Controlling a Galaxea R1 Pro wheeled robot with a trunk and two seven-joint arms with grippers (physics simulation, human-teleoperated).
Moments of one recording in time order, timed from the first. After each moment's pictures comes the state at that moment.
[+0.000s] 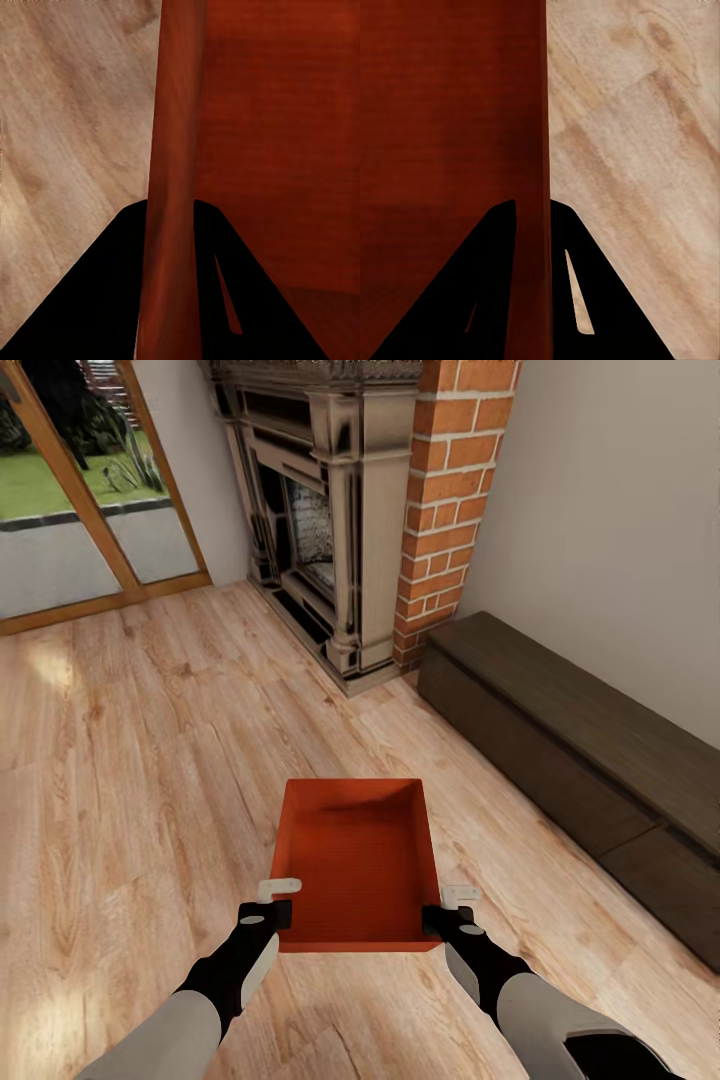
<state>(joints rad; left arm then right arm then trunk) -0.65 -0.11 -0.10 -0.48 0.09 0.19 0.28 -0.75 0.11 0.02 -0.19 -0.01 -0.03 -0.11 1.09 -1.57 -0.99</state>
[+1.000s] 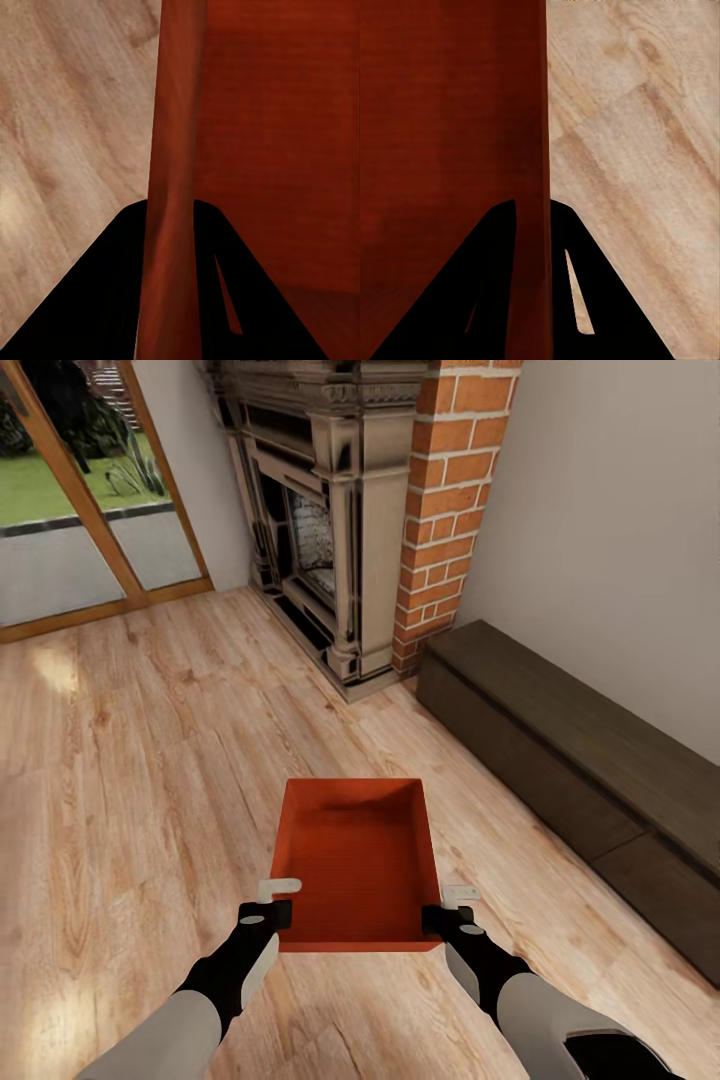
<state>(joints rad) -0.65 -0.11 -0.10 -0.48 0.08 0.19 0.28 -0.75 0.11 0.02 -0.20 -0.01 -0.03 -0.11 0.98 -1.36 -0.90</state>
